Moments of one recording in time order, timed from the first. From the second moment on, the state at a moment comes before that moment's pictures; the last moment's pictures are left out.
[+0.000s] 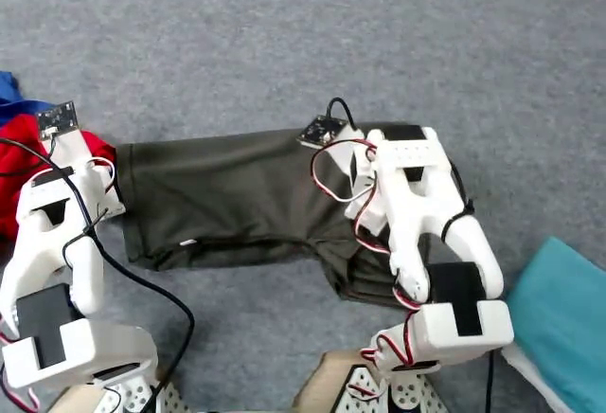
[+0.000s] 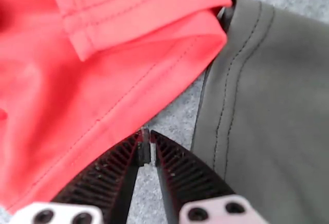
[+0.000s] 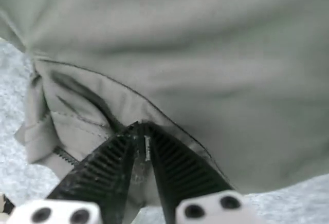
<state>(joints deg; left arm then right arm) -25.1 -4.8 42.4 40.1 -8.7 -7.1 3.4 29.2 70.7 40.0</state>
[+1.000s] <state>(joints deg) -25.1 -4.8 42.4 40.1 -8.7 -14.3 -3.9 49.7 68.3 43.5</state>
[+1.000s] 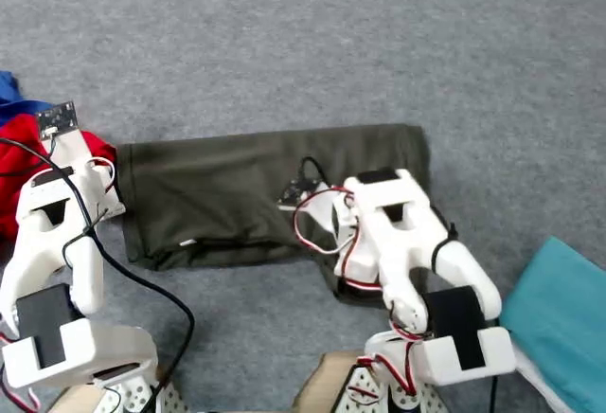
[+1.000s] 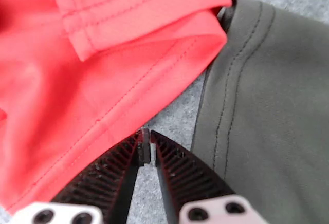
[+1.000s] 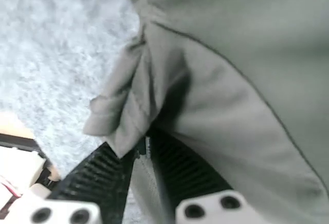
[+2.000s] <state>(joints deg) -25.1 -4.8 42.4 40.1 -8.7 1.9 4.4 17.7 51.8 20.1</state>
